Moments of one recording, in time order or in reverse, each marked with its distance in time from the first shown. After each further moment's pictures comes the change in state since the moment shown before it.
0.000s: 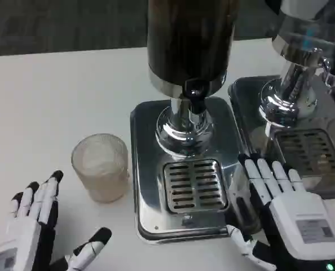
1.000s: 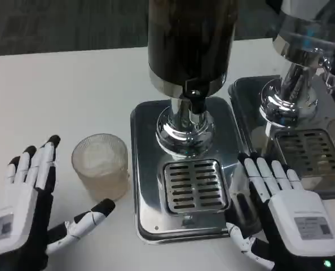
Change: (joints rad) left arm -0.146 0.006 0.036 0.035 -0.039 -0.026 0.003; right arm -0.019 0.014 0.003 0.014 0.005 0.019 0.017
